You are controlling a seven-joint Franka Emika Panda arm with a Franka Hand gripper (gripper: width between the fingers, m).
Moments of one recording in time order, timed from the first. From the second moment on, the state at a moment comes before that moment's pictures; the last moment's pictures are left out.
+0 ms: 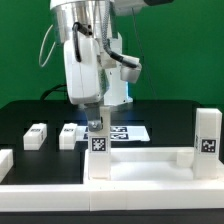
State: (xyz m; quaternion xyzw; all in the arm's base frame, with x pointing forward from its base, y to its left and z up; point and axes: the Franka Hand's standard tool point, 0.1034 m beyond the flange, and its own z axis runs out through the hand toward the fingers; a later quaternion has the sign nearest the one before) arm 0.630 -0.053 0.105 -0.72 0.69 -0.01 0.07
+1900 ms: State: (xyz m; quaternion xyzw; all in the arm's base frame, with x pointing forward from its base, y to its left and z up) arm 0.629 -0.048 0.103 -0.86 0.51 -0.04 0.04
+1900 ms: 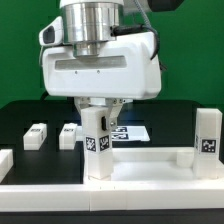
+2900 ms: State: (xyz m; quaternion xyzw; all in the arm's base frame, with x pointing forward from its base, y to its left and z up) arm 0.622 -0.048 0.103 -0.89 0.46 -0.04 0.07
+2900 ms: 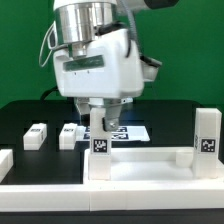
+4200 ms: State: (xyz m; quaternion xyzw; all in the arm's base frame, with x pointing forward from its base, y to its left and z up) arm 0.625 -0.039 0.100 -0.91 0.41 -0.03 0.03
